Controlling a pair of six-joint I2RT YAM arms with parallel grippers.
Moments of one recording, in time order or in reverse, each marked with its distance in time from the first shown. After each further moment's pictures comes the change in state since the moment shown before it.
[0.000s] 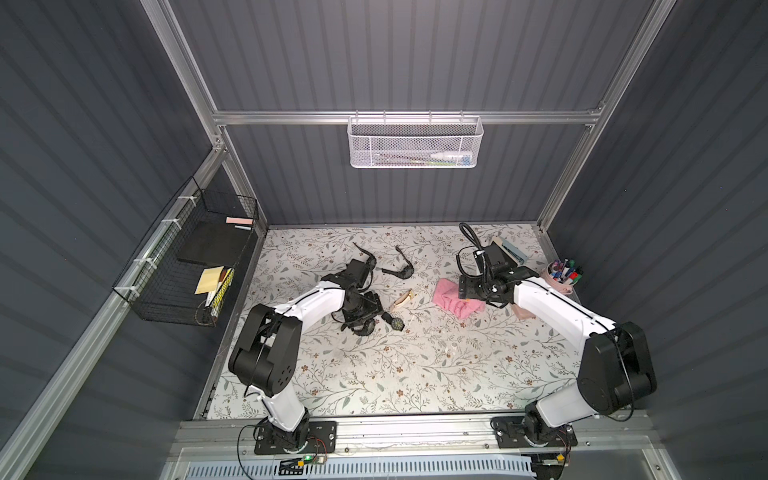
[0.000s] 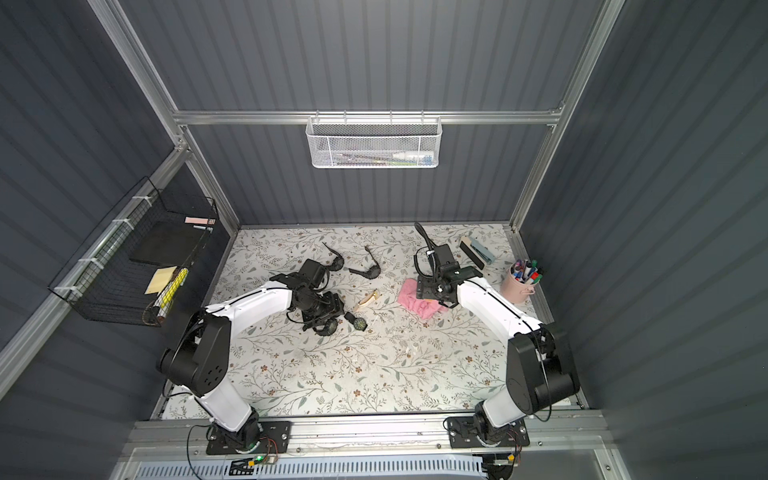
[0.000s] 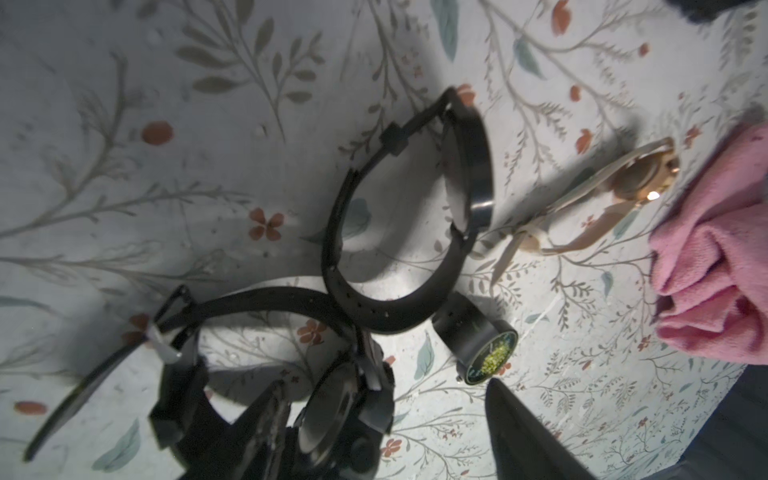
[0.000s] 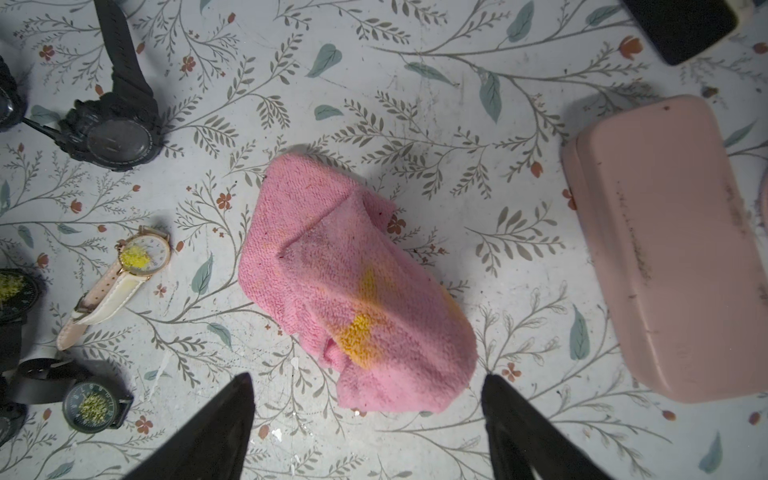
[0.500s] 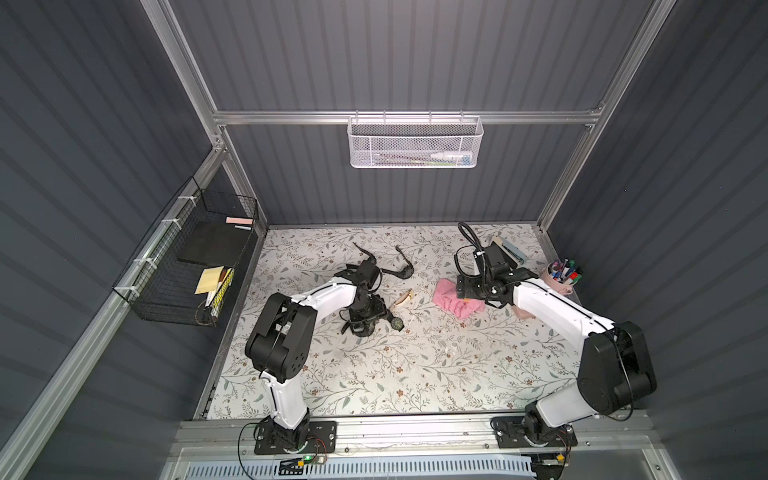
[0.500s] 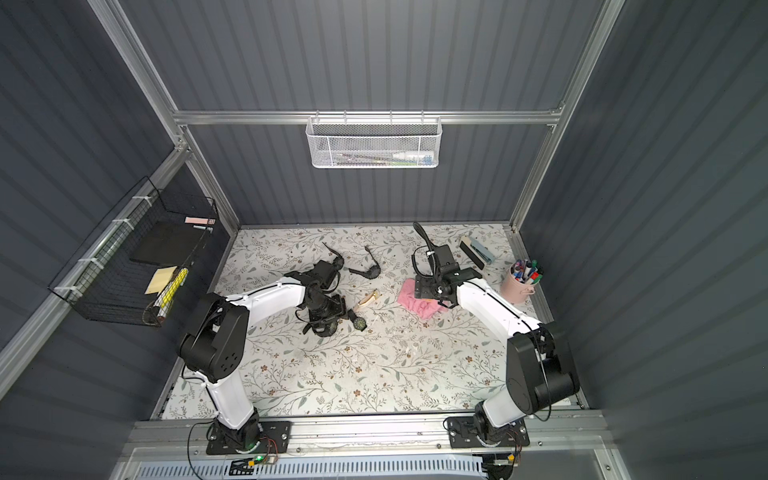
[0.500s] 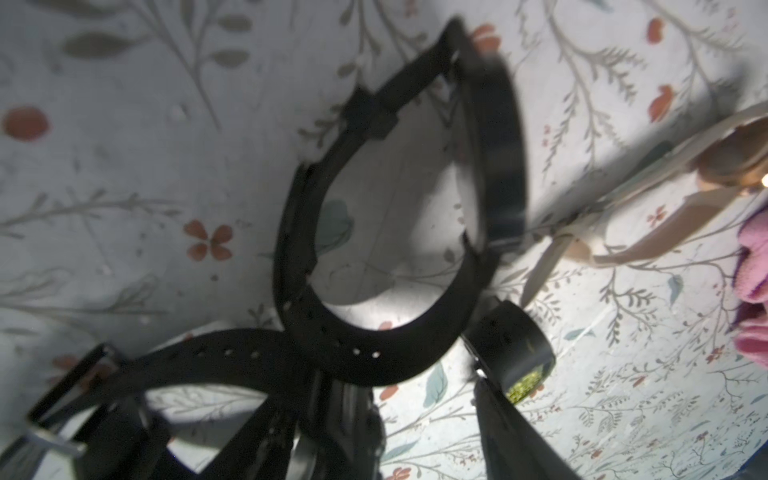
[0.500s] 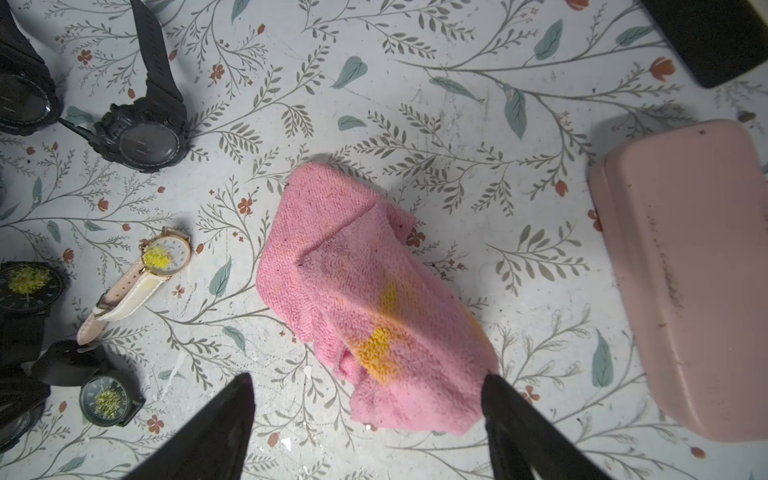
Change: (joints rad) left arm -0.039 0.111 0.100 -0.050 -0.032 0.038; right arm 0.000 0.000 -0.021 0.053 -0.031 -0.022
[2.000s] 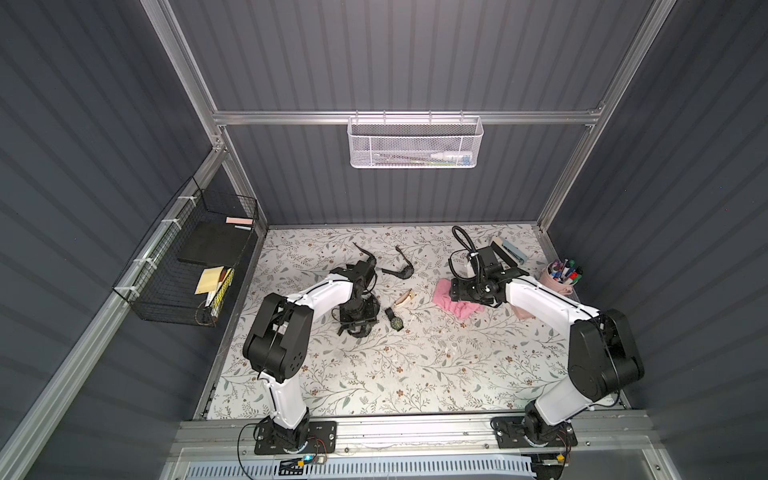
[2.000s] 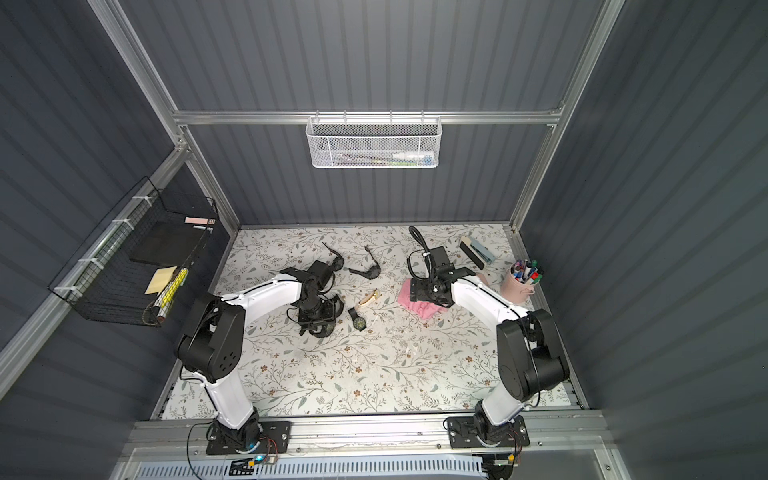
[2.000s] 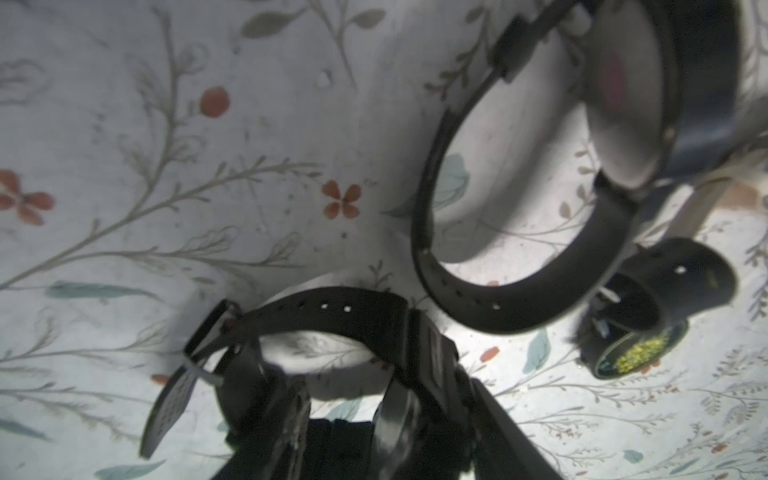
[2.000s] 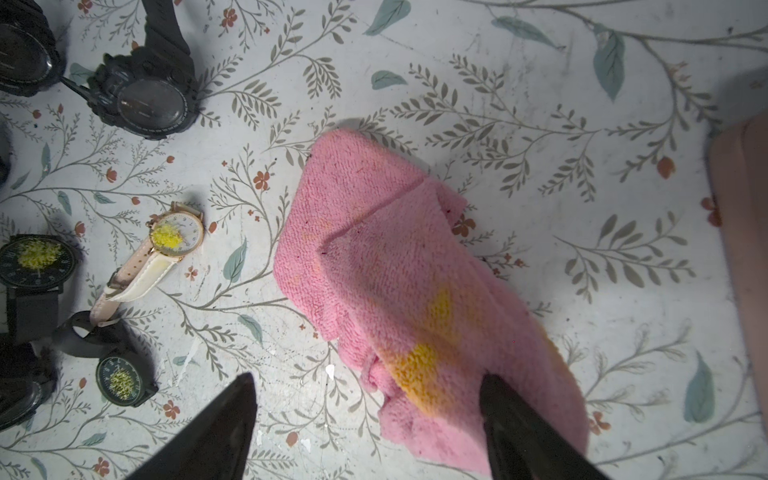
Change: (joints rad) left arm 0.036 -0.029 0.010 -0.194 -0.097 0.165; right arm 0.000 0.084 0.007 0.021 -0.110 0.000
